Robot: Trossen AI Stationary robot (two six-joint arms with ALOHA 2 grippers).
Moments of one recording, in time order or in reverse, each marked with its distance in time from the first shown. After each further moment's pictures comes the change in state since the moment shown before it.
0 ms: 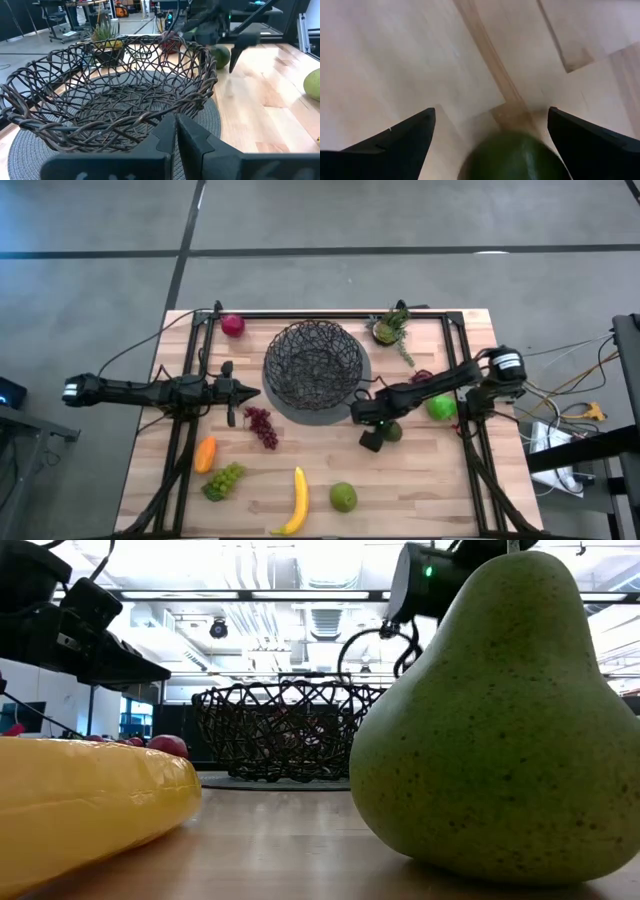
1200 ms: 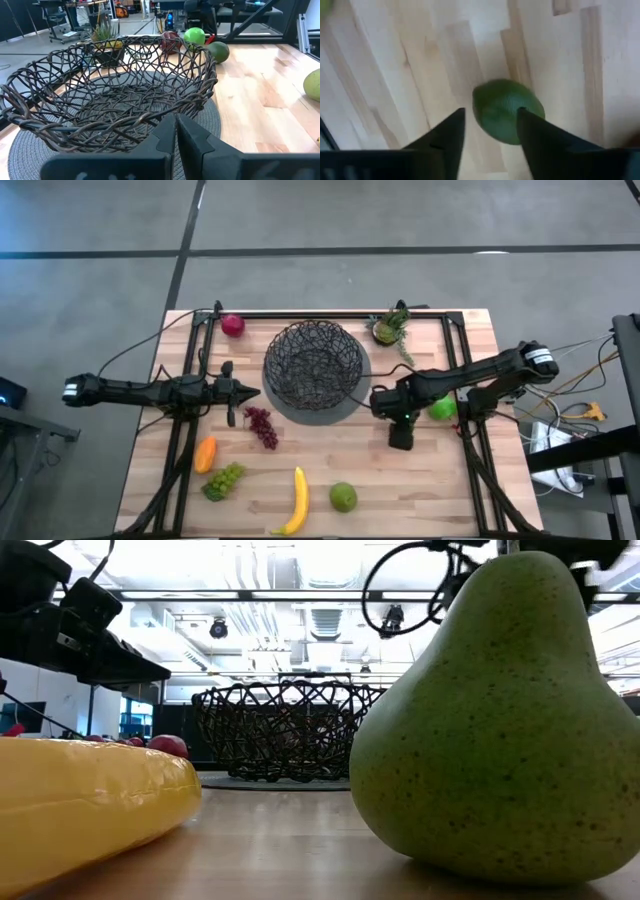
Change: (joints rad) left arm 0.000 -0.001 0.000 0.000 0.000 0.000; right arm 0.025 -0.269 0.082 -0.385 -0.090 -0.257
